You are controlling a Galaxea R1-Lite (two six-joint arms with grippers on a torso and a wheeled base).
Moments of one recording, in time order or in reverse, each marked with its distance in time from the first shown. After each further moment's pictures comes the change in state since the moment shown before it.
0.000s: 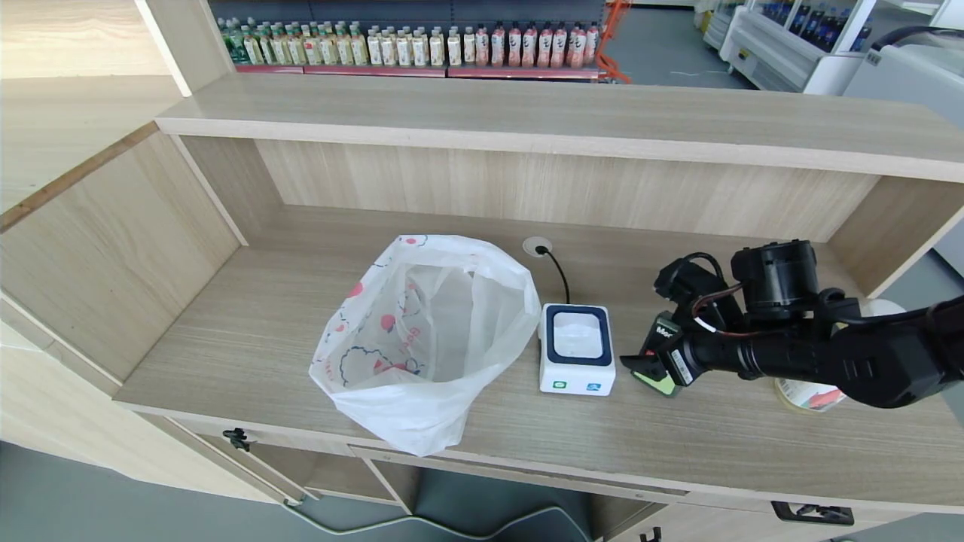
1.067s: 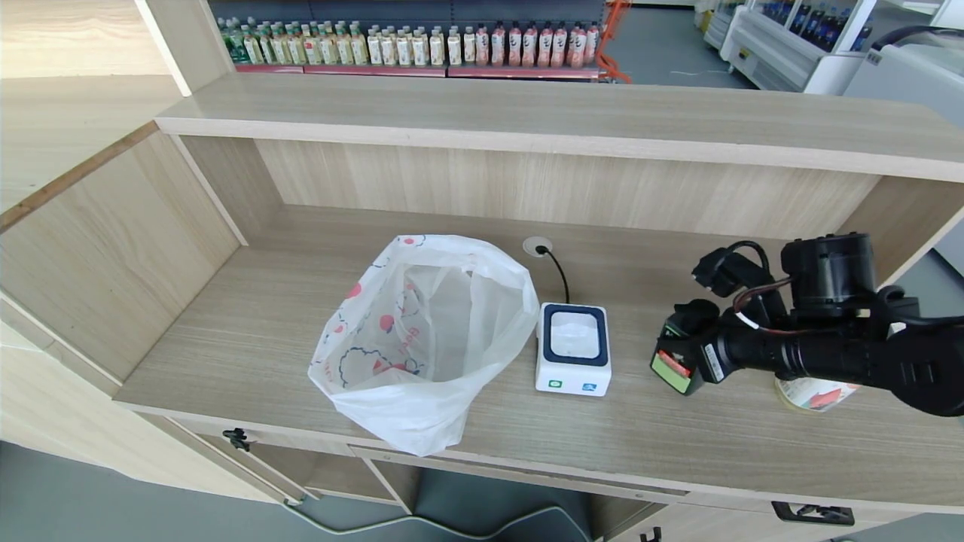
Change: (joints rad) left arm 0.000 0.000 0.000 0.000 0.000 0.000; right arm -0.072 -0.115 0.067 -0.010 0.076 0.051
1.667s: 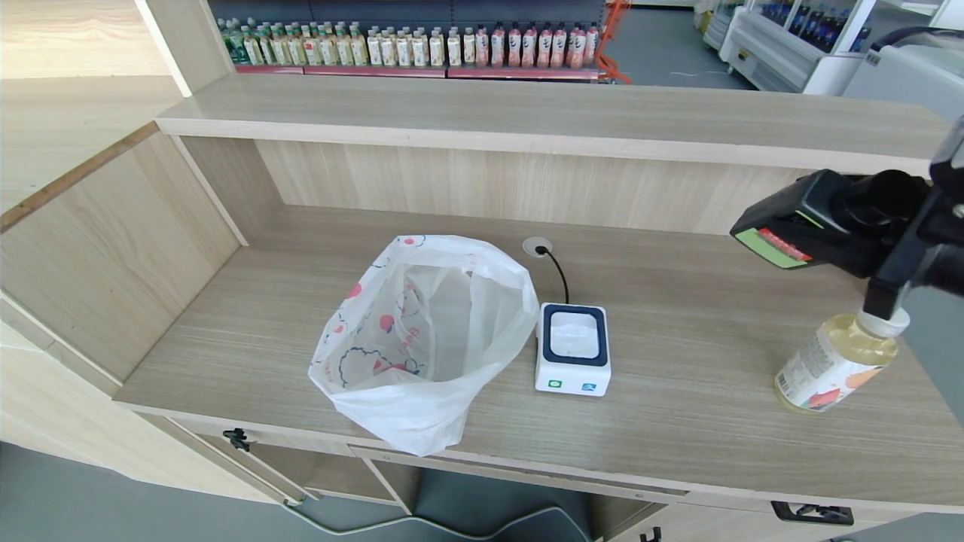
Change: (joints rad) left arm 0.000 0.000 0.000 0.000 0.000 0.000; right arm 0.013 -0.510 0.021 -0.039 0.173 -0.545
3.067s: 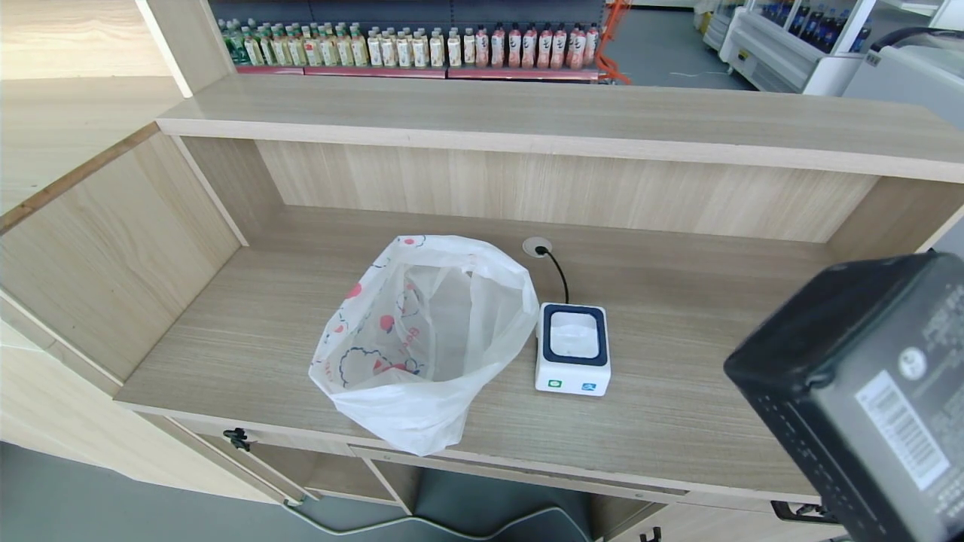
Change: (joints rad) left arm 0.000 0.000 0.000 0.000 0.000 0.000; right arm 0.363 -0.161 0.287 -0.206 0.676 -1.640
